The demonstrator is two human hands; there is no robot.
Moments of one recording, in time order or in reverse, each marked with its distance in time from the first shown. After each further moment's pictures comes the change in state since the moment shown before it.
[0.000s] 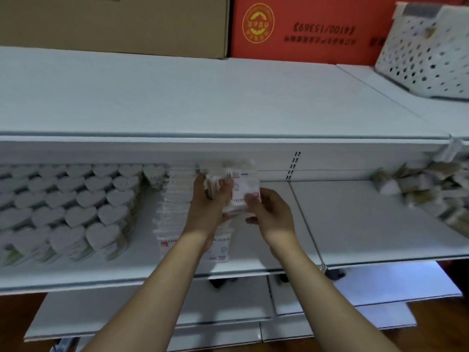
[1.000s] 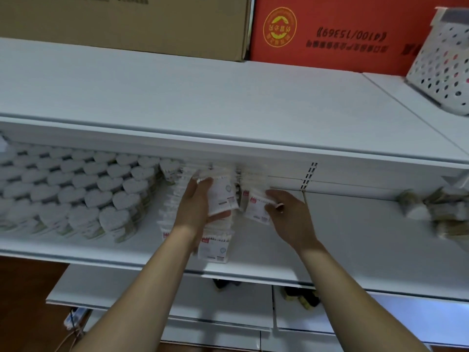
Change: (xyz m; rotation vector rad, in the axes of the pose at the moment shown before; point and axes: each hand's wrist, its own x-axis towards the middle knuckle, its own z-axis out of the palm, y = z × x) left_hand 0.000 0.010 -0.011 -0.060 0.227 -0.028; right_hand 0.066 0.033 -0.048 -0.651 -0.102 -0.330
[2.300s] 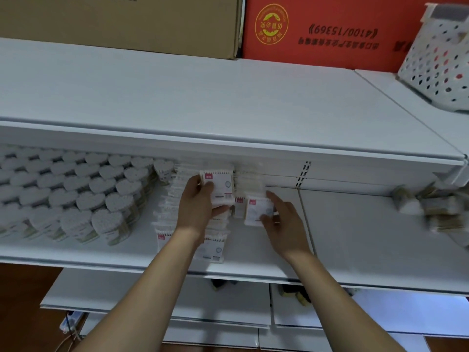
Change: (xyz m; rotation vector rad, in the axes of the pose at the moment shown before) left_hand -0.007 0.000 0.015 0.094 0.028 0.088; right_hand -0.029 0.020 0.012 0.017 -0.005 0.007
